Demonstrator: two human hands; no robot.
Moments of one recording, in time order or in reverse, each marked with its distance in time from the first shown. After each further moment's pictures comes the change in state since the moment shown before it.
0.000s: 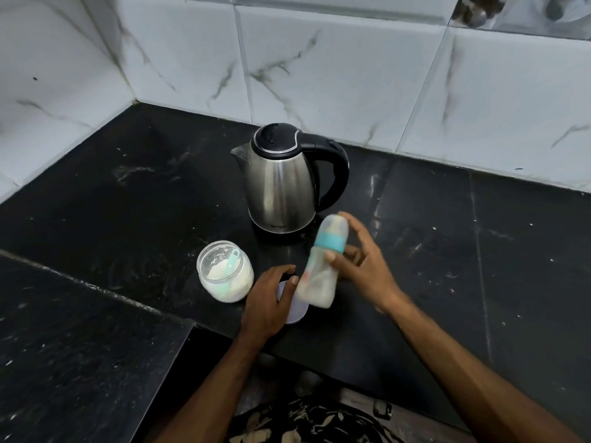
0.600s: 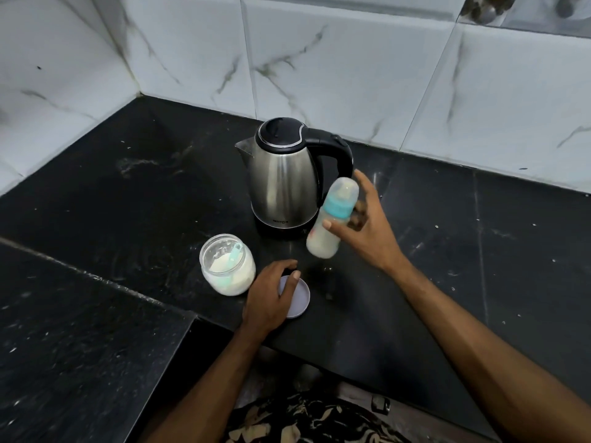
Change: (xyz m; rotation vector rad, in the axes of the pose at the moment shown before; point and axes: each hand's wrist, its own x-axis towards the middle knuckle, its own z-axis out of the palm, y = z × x) left_hand 0.000 0.000 0.001 0.019 0.017 -0.007; right_hand 0.039 -0.019 -0.011 -0.293 0.030 -0.212
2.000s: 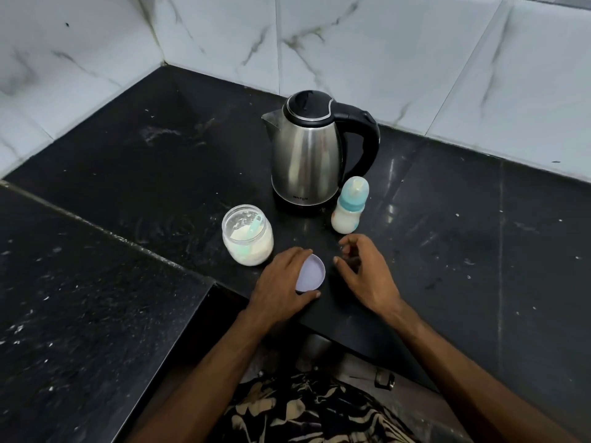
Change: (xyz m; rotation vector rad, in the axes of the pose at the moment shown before) left_hand -0.030 0.013 -0.027 0.255 -0.254 0.060; right_hand -0.076 0.059 0.037 -0.456 -0.004 0.047
